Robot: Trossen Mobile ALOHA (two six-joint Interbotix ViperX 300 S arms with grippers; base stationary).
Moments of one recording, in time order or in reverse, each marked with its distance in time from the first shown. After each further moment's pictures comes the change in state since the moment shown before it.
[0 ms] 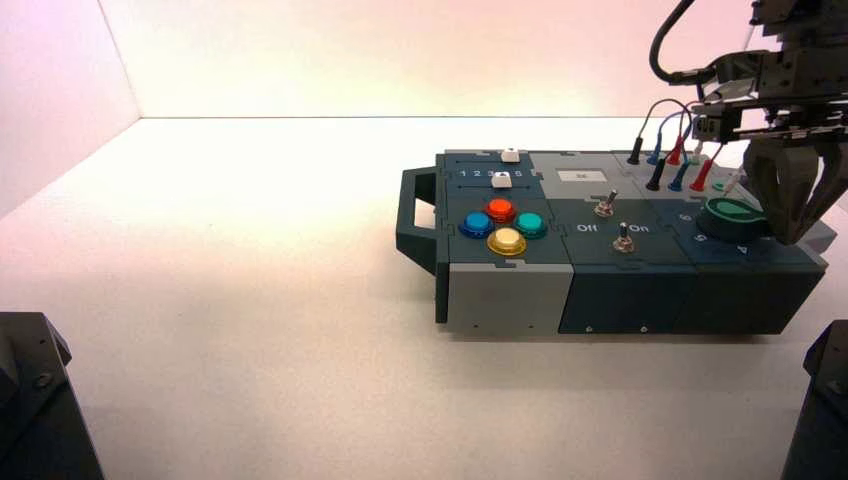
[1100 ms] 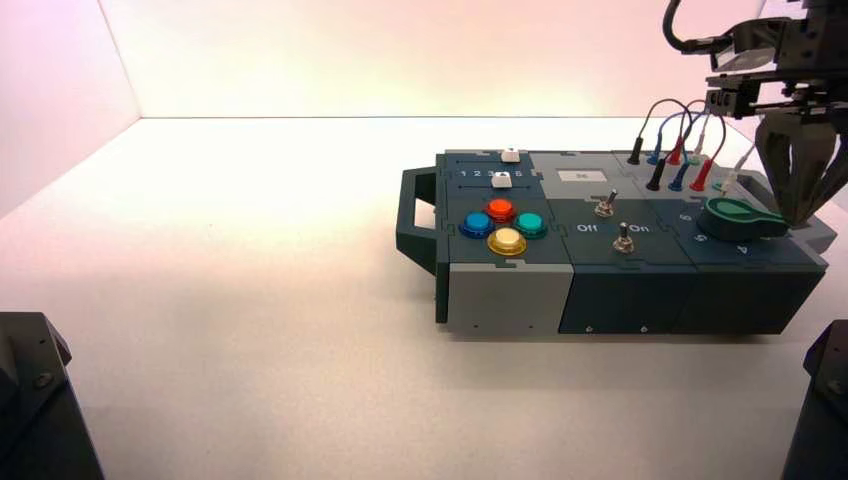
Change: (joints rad) left arm 0.000 0.005 0.000 -0.002 0.000 0.002; right arm -0.002 -0.115 0.017 0.018 0.021 -0.015
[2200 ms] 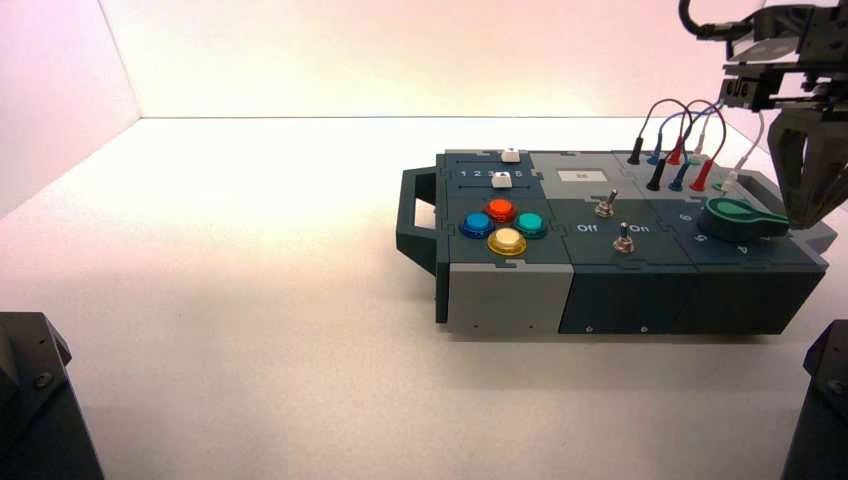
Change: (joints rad) left arm 0.000 0.009 0.000 0.002 0.000 0.000; right arm 0.002 -0.110 0.067 0.058 0.002 -0.028
